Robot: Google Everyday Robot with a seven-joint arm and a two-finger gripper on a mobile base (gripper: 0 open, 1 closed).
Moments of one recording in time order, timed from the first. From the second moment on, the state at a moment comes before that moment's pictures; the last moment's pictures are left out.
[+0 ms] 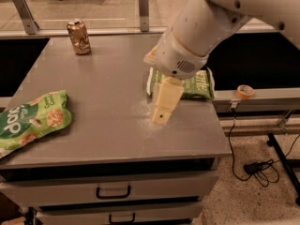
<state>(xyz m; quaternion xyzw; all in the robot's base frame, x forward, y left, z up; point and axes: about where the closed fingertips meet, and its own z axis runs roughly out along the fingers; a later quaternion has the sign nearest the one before) 0.485 -0.011 0.931 -0.71 0.65 0.11 0.23</state>
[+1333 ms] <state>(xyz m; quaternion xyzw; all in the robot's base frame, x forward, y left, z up) 0.530 0.228 0.862 -0.70 0.60 0.26 0.30</state>
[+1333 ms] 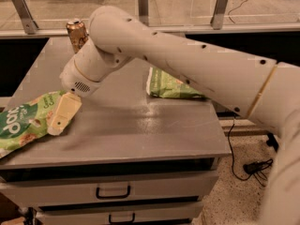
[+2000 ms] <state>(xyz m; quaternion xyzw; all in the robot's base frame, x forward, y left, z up) 0.549 0.308 0.843 -0.71 0.57 0.28 0.30</state>
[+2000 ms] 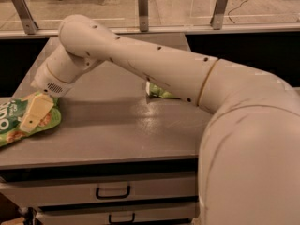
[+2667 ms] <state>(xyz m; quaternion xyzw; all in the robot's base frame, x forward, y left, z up) 0.550 0.310 0.836 -0.71 0.57 0.28 0.29</state>
